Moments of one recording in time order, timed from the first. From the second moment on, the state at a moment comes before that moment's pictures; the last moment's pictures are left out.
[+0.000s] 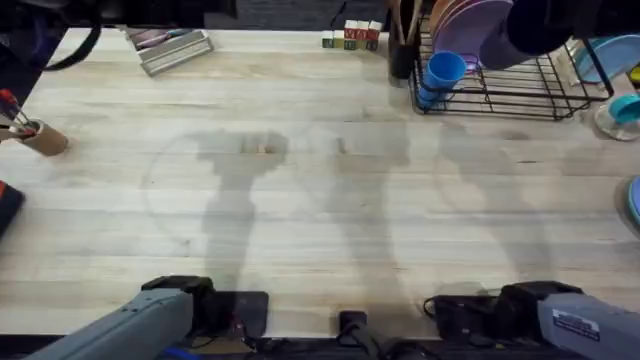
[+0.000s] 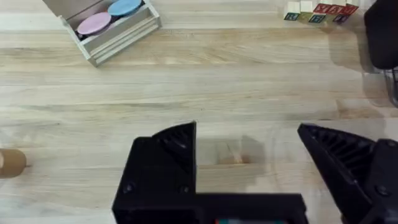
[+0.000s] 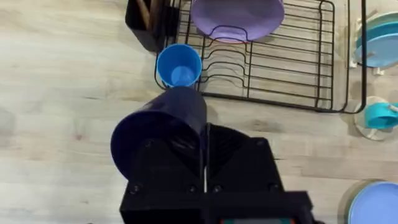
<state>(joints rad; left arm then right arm) 0.00 1.22 1.46 -0.94 0.04 -0.02 0.07 1.27 1.56 -1.07 0.09 -0.05</state>
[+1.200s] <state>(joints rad) 0.00 1.22 1.46 -0.94 0.04 -0.02 0.07 1.55 1.54 -0.82 0.05 0.03</state>
